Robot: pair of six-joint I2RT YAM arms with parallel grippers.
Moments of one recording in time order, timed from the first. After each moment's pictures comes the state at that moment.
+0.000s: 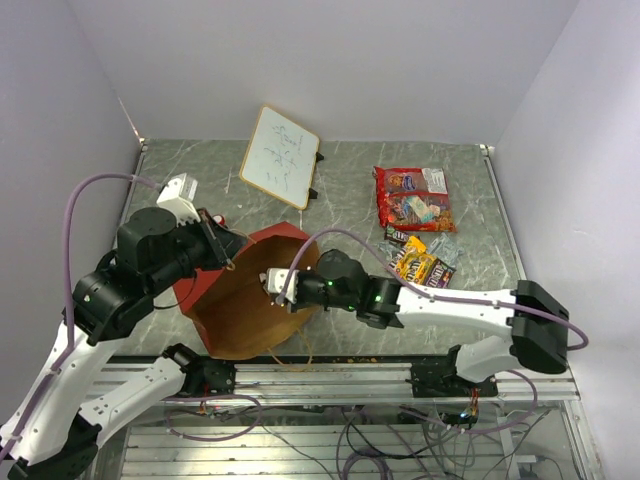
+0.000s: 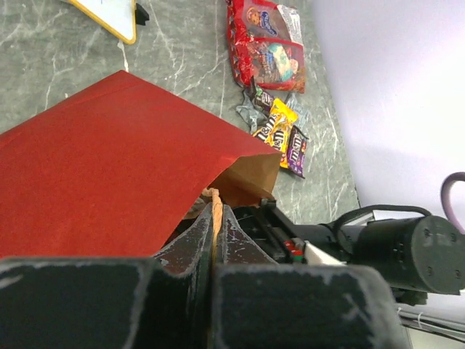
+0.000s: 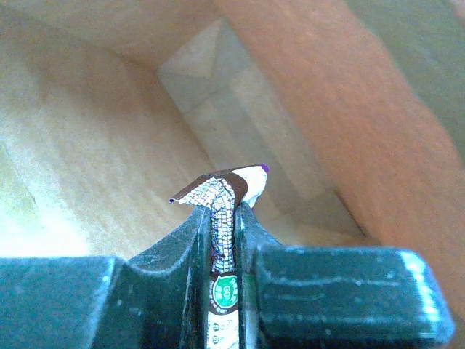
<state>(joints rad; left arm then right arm) -0.60 0.76 1.24 -0.86 -0.04 -0.69 1.20 1.44 0.89 0.25 -0.14 -0.56</state>
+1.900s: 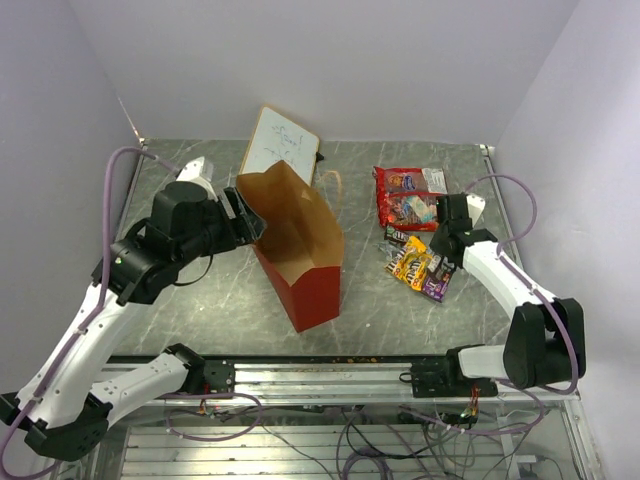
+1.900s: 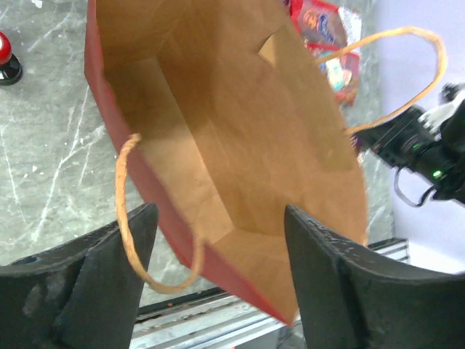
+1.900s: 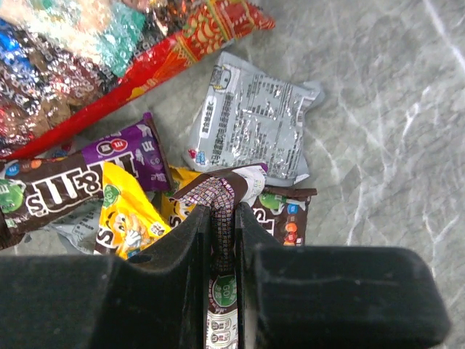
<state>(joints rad) -0.58 0.94 1.29 -0.87 -0.12 -0.72 0.16 1.32 0.84 -0.42 0.43 0.50</state>
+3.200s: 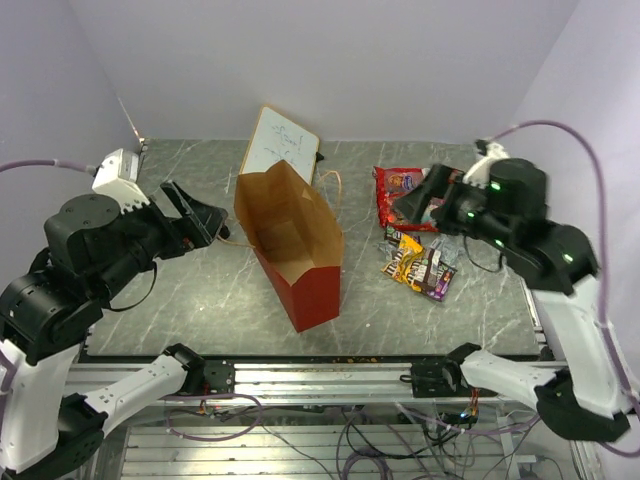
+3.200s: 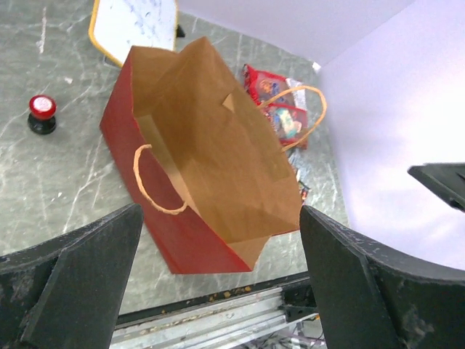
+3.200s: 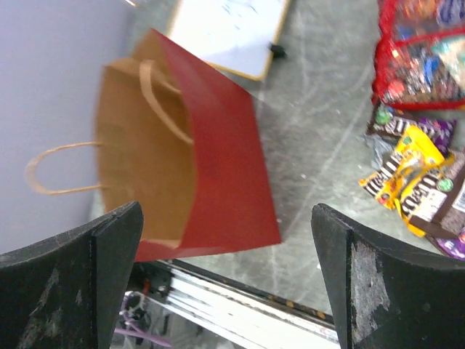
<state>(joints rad) -0.58 0.87 1.69 -1.14 -0.21 -0.69 0.53 1.08 1.60 -1.01 0.05 0.60</state>
